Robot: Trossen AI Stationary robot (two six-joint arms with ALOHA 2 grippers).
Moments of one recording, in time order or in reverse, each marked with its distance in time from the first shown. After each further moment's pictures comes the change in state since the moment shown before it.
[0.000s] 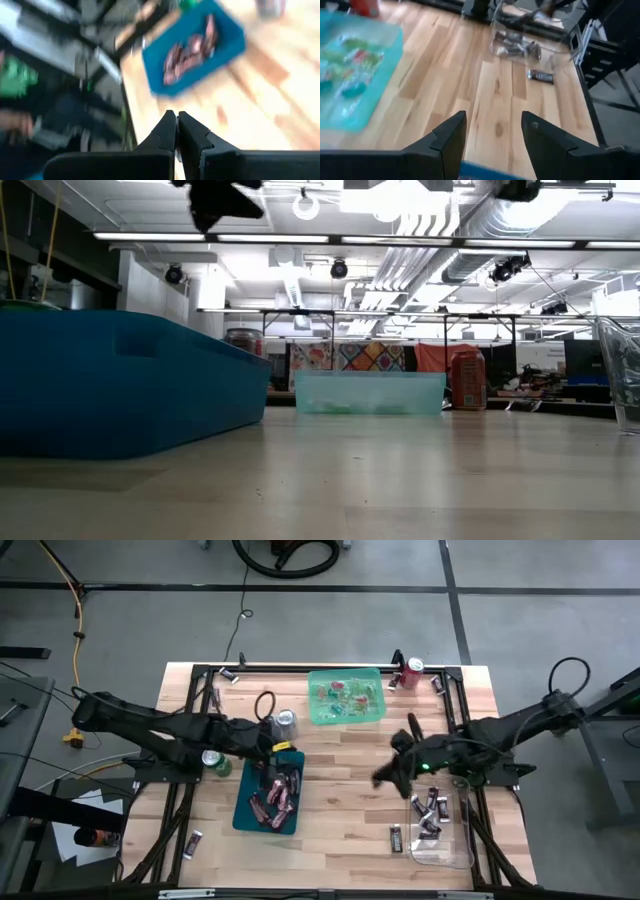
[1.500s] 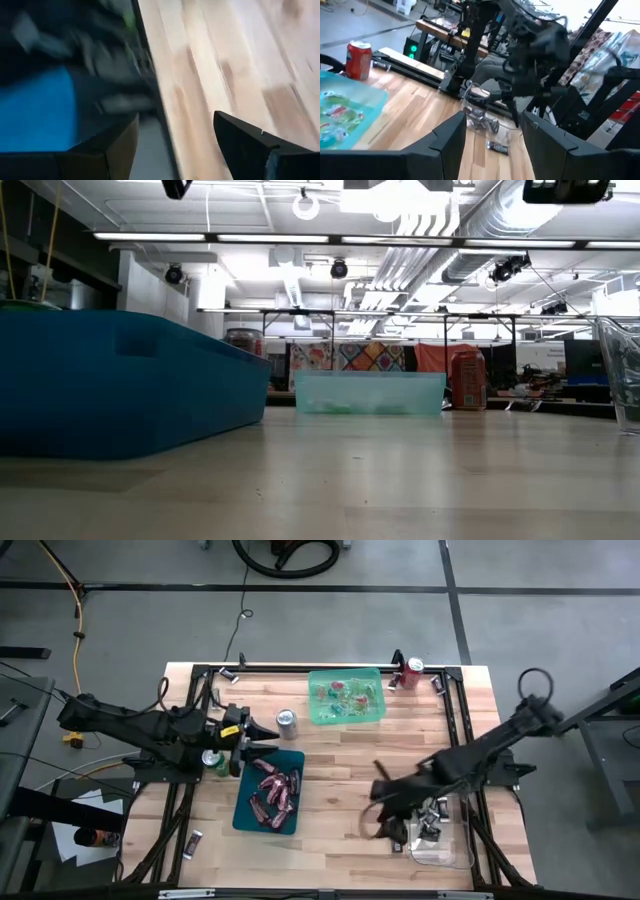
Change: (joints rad) left arm -0.042 -0.325 -0.189 0.317 -0.061 -0.120; right arm 0.132 0.305 0.113 -0.090 -0.342 0.031
